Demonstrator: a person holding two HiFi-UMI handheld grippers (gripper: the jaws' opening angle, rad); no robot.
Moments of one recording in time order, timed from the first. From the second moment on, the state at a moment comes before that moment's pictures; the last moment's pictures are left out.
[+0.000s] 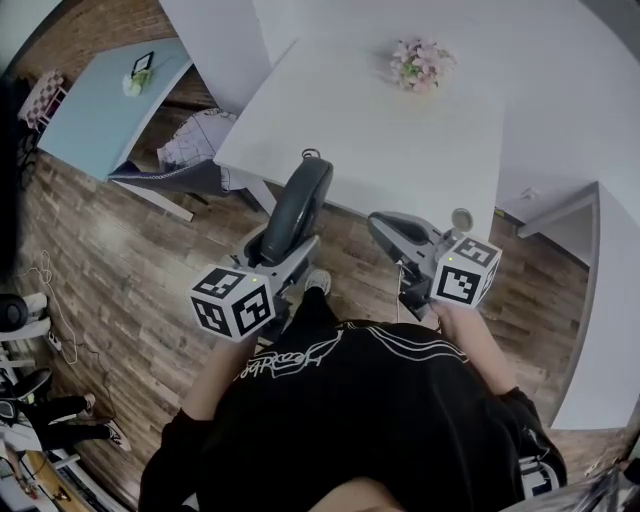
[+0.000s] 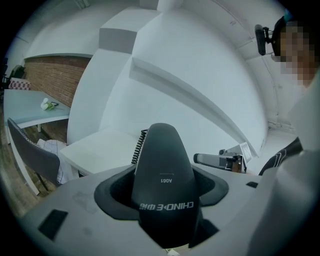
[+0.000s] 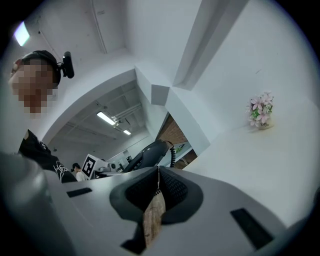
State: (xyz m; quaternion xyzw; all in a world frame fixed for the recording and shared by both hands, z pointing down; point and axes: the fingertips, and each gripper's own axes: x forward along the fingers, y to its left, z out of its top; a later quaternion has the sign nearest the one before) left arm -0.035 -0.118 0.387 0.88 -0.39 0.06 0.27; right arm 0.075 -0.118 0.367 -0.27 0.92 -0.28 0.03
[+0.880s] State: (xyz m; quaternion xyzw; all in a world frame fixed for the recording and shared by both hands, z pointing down) left arm -0.095 -0.350 0.420 0.89 -0.33 0.11 0.29; right arm 0.017 -0.315 0.395 -0.35 0.88 -0.32 0.01
